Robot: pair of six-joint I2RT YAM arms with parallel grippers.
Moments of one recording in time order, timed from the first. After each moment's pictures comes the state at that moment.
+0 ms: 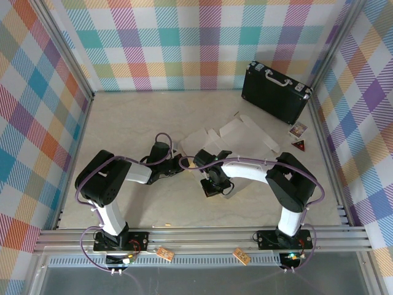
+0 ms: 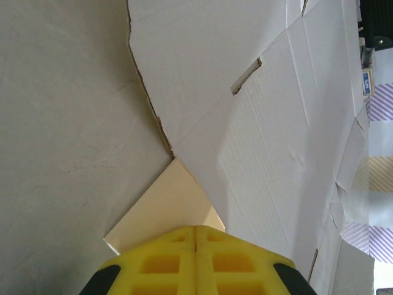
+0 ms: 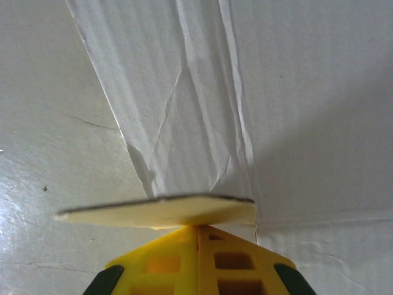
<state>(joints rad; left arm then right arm) -0.47 1.78 0.62 0.46 0.42 -0.84 0.91 1.79 1.11 -0.80 -0.11 0.49</state>
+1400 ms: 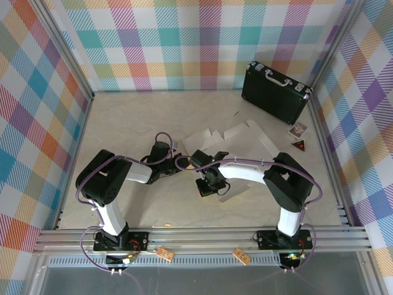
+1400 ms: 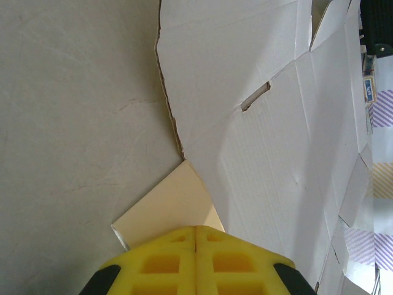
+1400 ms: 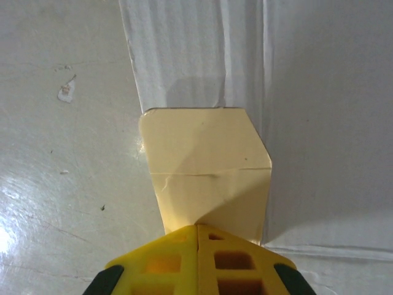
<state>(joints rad) -0.47 1.79 0.63 0.47 0.40 -0.83 0.95 1.80 1.13 -0.75 -0.13 0.52</state>
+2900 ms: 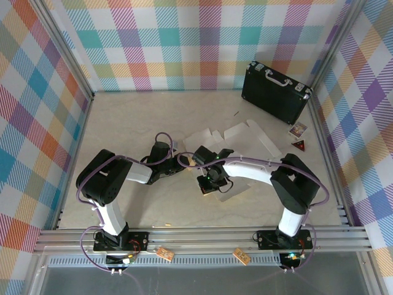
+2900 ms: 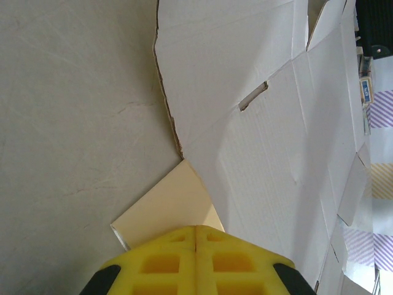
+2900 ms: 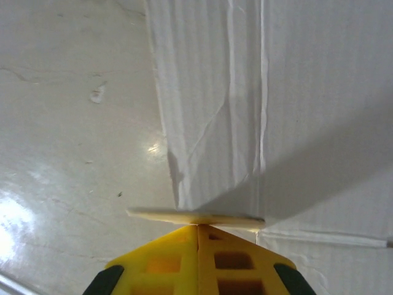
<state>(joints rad) -0.47 1.79 0.62 0.49 0.40 -0.83 0.92 1.77 1.12 -0.75 -0.17 0.48</state>
